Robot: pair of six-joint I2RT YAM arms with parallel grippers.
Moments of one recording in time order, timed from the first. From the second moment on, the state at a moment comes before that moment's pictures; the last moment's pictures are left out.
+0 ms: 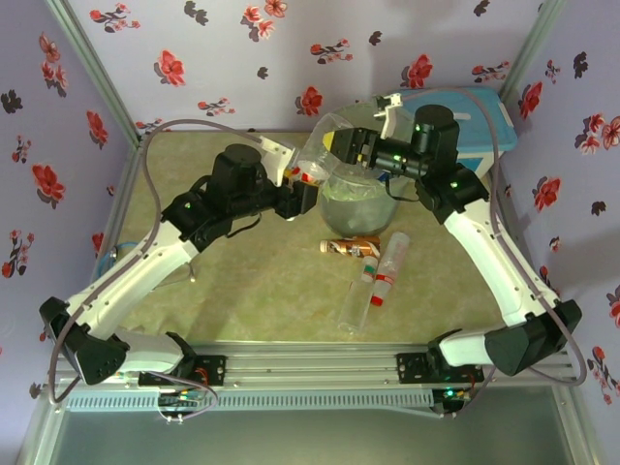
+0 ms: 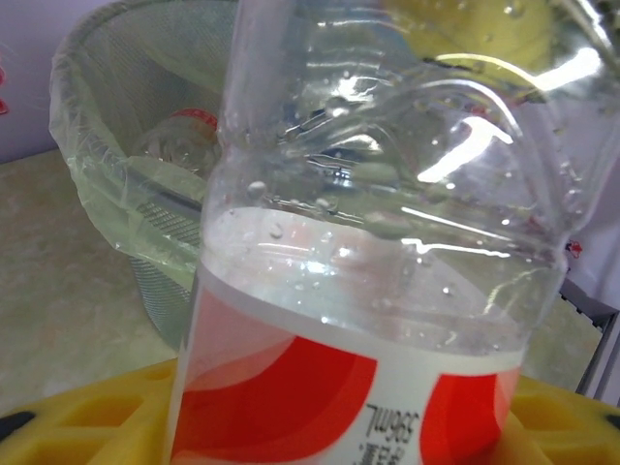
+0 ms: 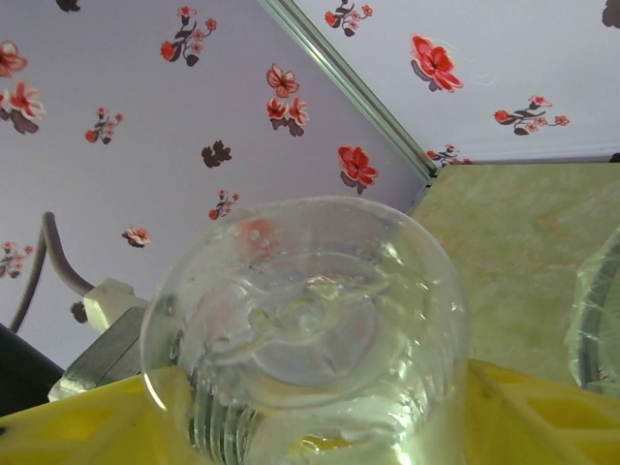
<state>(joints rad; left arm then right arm) -0.77 1.32 1.42 -0.51 0.14 -0.24 0.44 1.35 1.50 -0.30 -0.66 0.65</state>
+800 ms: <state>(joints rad) -0.73 1.13 1.19 -0.39 0.15 -0.27 0.26 1.48 1.82 -0.34 -0.49 0.60</state>
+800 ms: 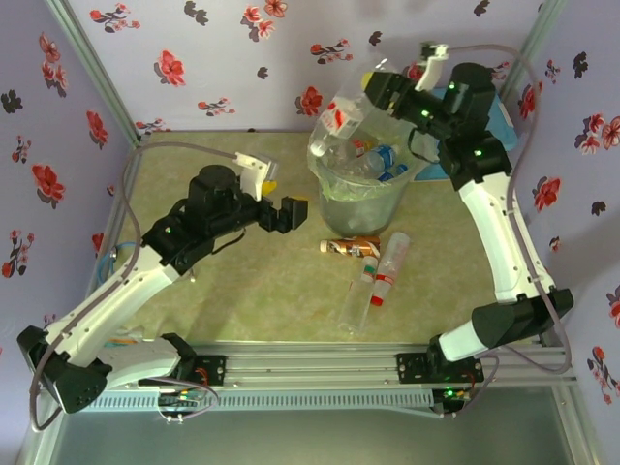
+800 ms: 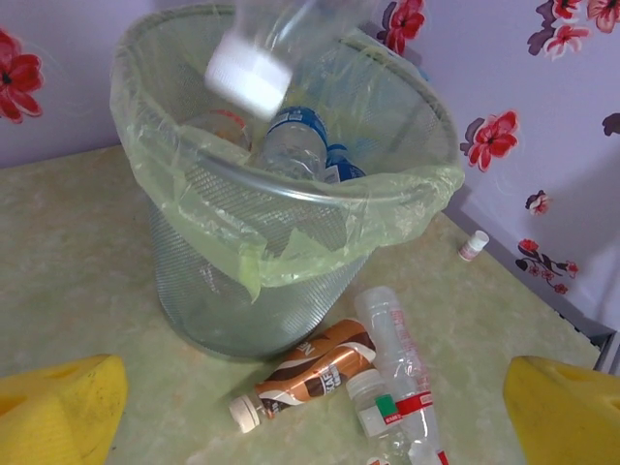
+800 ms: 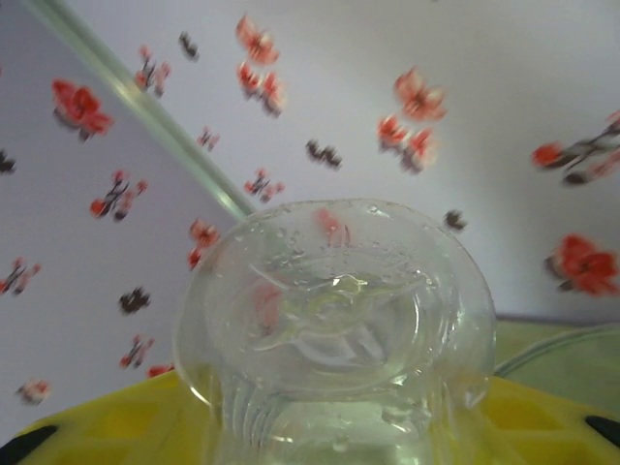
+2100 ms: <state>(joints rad) -0.67 1.57 1.35 -0.20 0.03 -0.47 0.40 1.81 2.16 -0.97 0.16 -0.17</state>
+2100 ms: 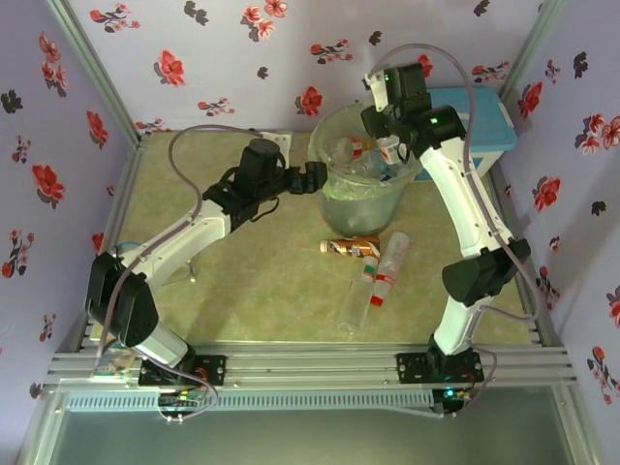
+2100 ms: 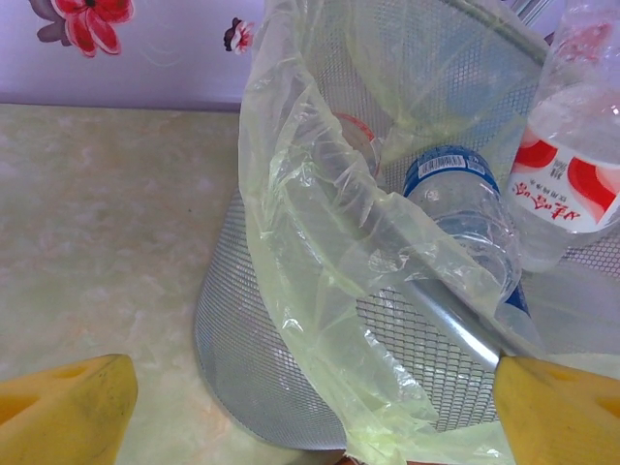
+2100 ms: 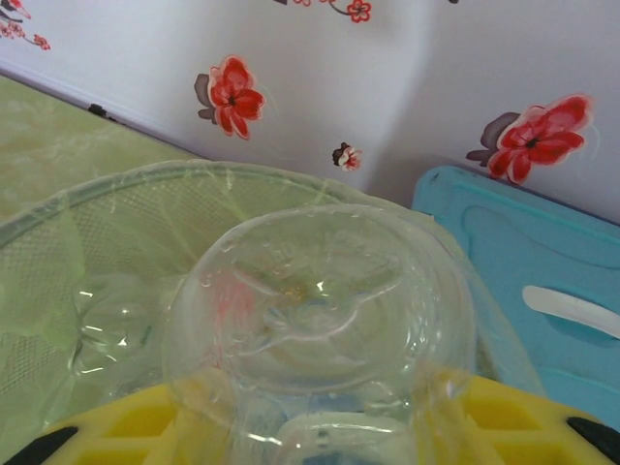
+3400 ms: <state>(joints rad) -0.66 1.59 1.37 -0.20 0.03 -0.47 0.40 1.95 2.31 -1.07 0.02 -0.11</state>
